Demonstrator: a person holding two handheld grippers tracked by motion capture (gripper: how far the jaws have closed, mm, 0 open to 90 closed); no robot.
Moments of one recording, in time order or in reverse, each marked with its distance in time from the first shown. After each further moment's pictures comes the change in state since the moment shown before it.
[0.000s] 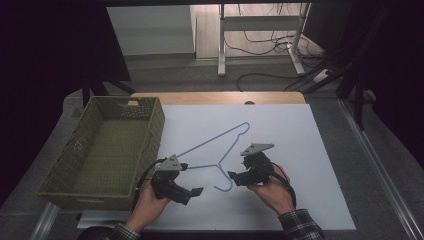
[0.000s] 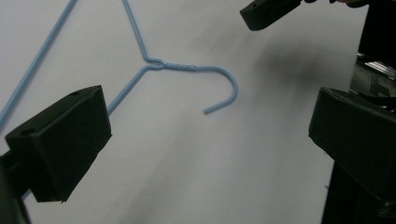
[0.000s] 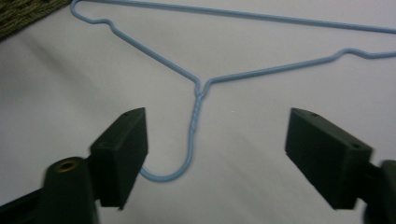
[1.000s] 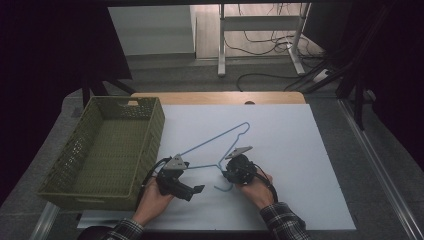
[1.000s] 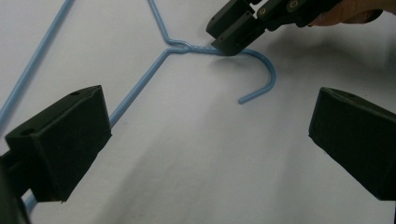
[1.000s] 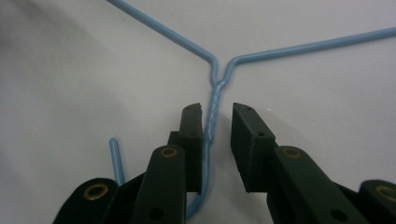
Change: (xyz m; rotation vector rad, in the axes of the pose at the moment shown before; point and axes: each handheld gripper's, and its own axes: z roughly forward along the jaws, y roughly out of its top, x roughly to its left) left arm 0.017 -0.011 0.024 0.036 0.030 0.024; right arm 0.008 -0.006 0.063 0.110 0.011 -0.002
